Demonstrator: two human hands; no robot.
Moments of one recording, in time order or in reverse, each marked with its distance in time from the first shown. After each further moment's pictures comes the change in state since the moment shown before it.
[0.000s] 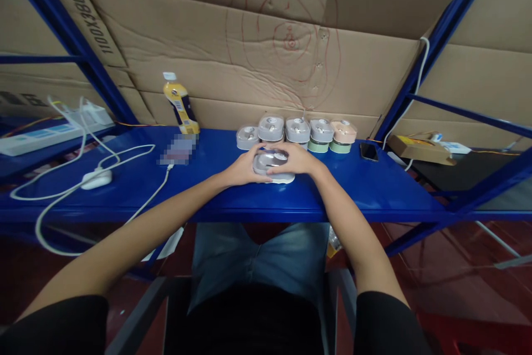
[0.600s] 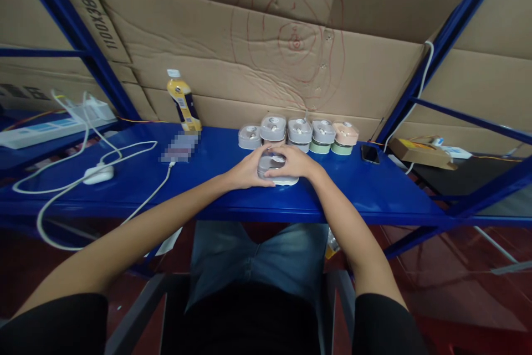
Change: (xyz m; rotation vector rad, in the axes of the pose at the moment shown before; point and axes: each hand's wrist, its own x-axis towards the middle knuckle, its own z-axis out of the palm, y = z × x) left_hand -0.003 0.002 0.009 0.049 -0.020 0.072; right_hand 0.004 -0.003 0.010 -0.168 -0.031 -0.025
